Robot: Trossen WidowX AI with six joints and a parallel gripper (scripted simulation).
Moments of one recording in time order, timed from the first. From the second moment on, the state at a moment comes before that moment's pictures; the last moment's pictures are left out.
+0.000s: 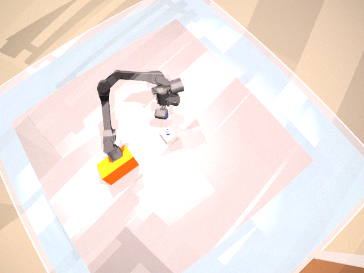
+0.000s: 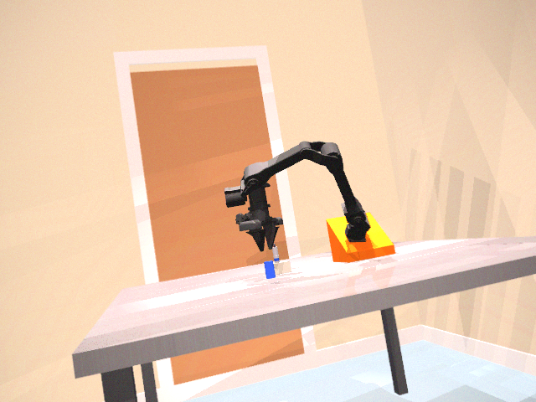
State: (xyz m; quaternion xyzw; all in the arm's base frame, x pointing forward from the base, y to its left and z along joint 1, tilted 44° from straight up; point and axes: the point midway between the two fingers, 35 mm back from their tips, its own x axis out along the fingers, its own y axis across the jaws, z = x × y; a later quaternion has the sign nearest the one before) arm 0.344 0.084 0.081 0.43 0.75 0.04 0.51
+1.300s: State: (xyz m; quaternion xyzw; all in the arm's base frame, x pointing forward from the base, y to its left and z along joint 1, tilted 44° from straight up) arm 0.336 0.127 0.036 0.43 0.75 0.04 0.51
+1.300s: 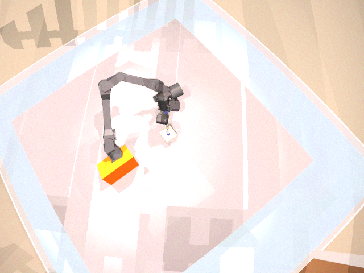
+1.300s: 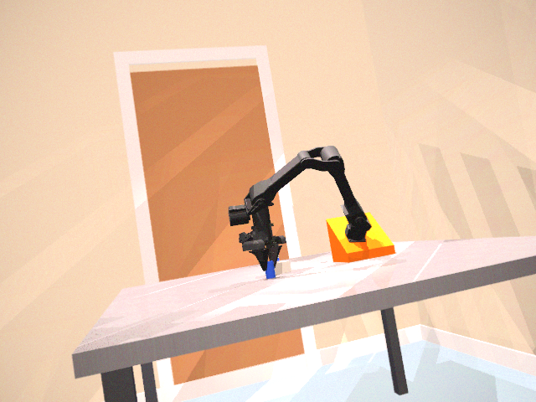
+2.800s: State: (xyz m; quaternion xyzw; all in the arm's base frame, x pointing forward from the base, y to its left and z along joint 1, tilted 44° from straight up) arm 0.340 0.090 0.069 0.43 0.75 0.04 0.51
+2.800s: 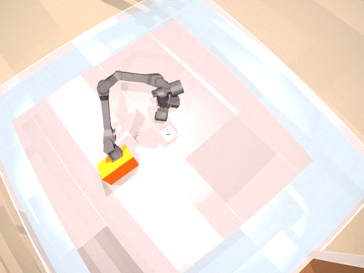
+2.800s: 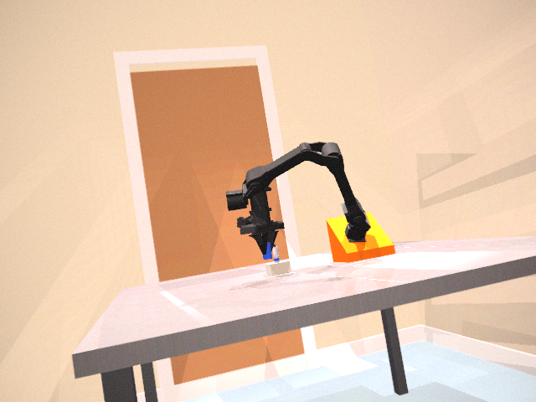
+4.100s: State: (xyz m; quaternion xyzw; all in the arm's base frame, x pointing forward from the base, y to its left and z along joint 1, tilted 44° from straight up) arm 0.308 -0.036 0.039 0.43 0.74 0.04 0.51
